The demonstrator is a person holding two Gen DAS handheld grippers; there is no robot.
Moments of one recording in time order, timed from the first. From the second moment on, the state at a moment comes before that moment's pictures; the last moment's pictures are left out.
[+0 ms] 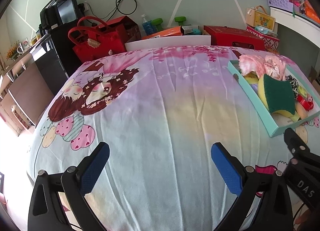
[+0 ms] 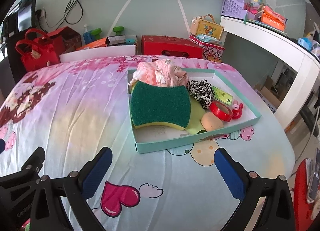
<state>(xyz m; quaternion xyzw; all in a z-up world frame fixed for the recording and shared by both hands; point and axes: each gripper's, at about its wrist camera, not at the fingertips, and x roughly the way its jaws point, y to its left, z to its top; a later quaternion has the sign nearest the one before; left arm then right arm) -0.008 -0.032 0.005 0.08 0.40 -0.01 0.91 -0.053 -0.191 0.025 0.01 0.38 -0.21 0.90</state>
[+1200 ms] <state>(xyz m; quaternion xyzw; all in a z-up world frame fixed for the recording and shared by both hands) -0.005 -0.038 -0.001 0.10 0.41 -0.01 0.91 -0.048 -0.197 0.017 0.02 0.40 -0.21 0.89</state>
